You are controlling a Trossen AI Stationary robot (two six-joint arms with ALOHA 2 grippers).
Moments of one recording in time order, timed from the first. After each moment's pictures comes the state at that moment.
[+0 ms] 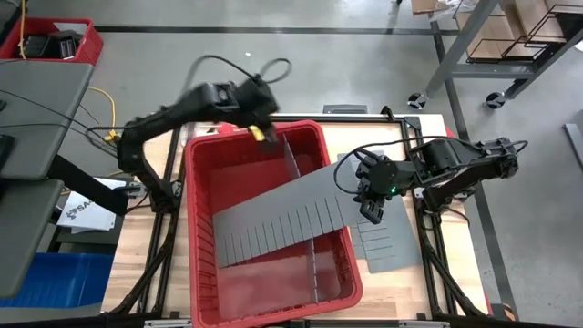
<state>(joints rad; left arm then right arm) 0.35 1.66 1.92 -1.22 -0.16 -0.08 0.27 1.37 1.65 -1.30 0.14 0.69</state>
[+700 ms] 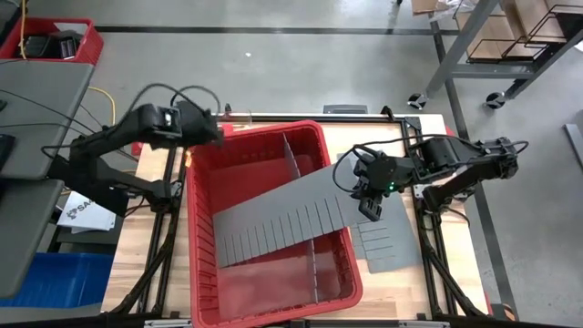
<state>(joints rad) 0.25 1.20 1.47 -1.57 -0.61 -1.13 0.24 1.37 1.65 -1.27 0.15 0.60</state>
